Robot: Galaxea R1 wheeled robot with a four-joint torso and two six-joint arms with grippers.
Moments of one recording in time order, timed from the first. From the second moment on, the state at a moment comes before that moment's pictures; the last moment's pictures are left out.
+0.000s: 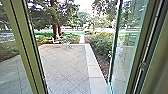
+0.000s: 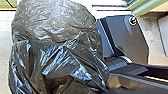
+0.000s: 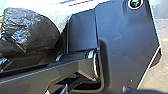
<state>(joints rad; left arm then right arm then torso) 1.52 3.05 -2.72 0.04 0.00 0.00 -1.54 3.04 -2.64 -0.07 -0.05 0.08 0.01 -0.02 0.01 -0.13</state>
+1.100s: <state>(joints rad) 1.52 3.05 -2.73 0.04 0.00 0.00 -1.55 3.04 -2.64 -0.08 -0.05 0.08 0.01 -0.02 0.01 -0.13</state>
